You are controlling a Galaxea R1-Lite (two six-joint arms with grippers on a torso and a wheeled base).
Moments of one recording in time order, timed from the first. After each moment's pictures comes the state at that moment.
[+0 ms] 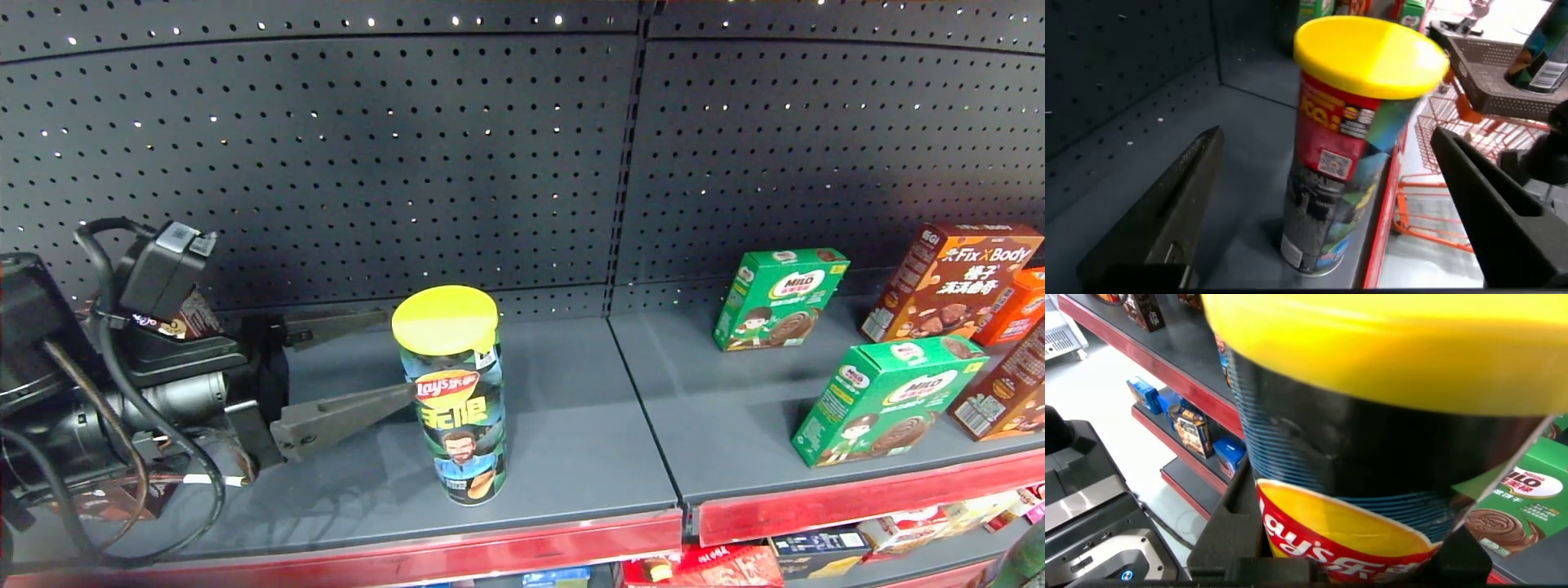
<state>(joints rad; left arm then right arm) -0.17 1.47 -0.51 -0.94 -0.90 -0.03 0.39 0.64 -0.57 0.01 0.38 -0.15</state>
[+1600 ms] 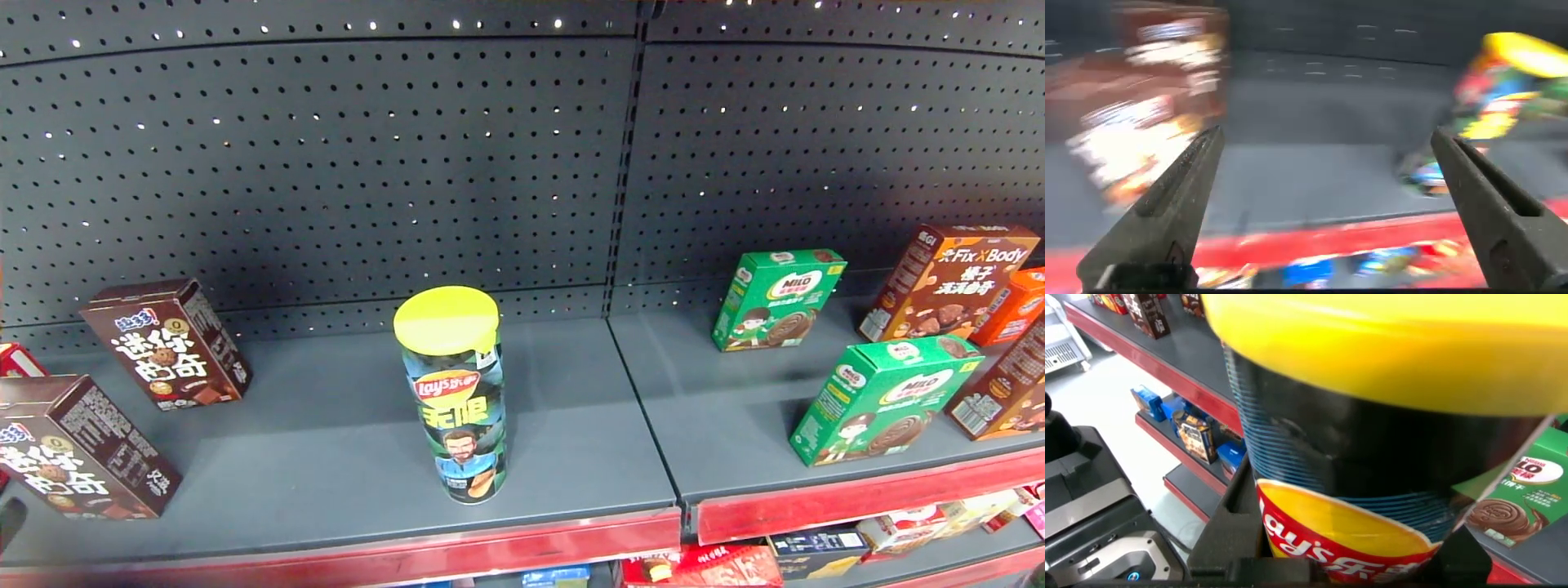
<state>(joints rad) 0.18 0.43 -0.38 -0.07 -0.20 -0.22 0.39 0.57 -0.53 0.01 0.37 -0.12</state>
